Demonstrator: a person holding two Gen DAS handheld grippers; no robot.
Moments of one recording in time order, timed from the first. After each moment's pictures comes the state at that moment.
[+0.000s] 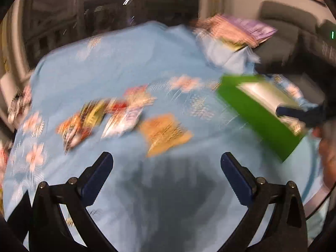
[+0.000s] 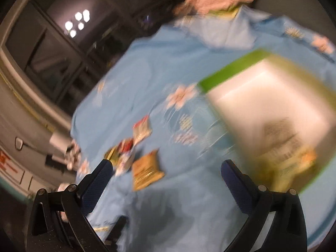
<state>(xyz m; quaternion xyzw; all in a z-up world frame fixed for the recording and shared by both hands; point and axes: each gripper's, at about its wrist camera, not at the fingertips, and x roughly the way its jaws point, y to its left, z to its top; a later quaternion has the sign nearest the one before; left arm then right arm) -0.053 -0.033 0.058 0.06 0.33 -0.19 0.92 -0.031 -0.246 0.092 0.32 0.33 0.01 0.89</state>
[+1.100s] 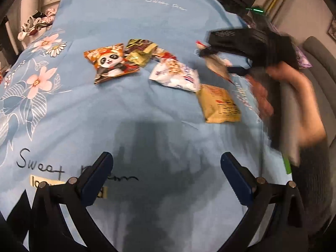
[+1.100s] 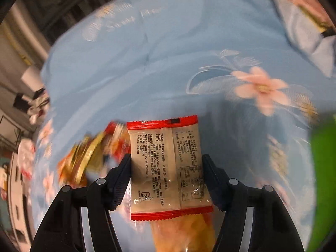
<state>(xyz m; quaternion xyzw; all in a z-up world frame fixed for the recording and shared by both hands) -0.027 0.045 0.030 -0.10 0.45 -0.15 0.88 0.129 -0.137 0.045 0.13 0.46 0.03 0.88</state>
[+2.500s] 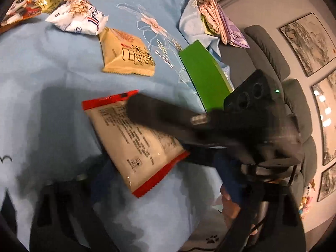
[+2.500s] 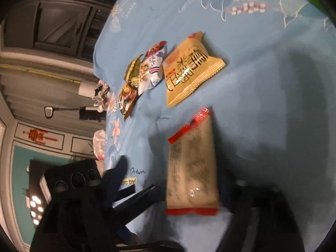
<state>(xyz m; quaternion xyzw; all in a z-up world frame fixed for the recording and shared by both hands) -0.026 -0.009 0.004 -0.20 0.50 -0.40 0.74 0.002 -0.152 -0.028 0.40 0.48 0.20 0.75</state>
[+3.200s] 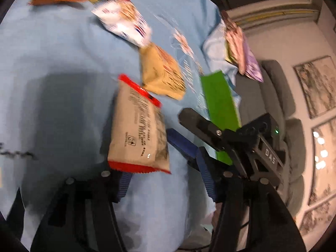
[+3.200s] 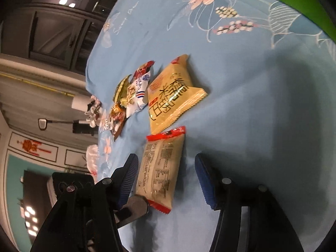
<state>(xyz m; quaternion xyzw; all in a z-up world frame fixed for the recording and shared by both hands) -0.013 0.034 0.002 -0.31 0.51 -0.32 0.74 0.012 -0.161 -0.023 0.40 0.45 0.16 0.78</state>
